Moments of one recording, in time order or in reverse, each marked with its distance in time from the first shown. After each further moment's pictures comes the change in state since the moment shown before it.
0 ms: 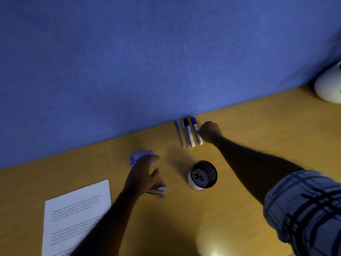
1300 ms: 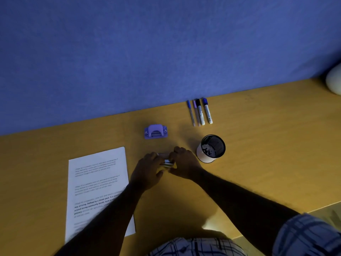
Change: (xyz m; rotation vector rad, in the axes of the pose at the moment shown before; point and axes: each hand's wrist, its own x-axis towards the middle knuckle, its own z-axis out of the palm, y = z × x) left_hand -0.095 -0.020 0.005 0.251 -0.152 0.085; right_hand -0.203 -0.027 0.122 -0.410 -0.139 -0.752
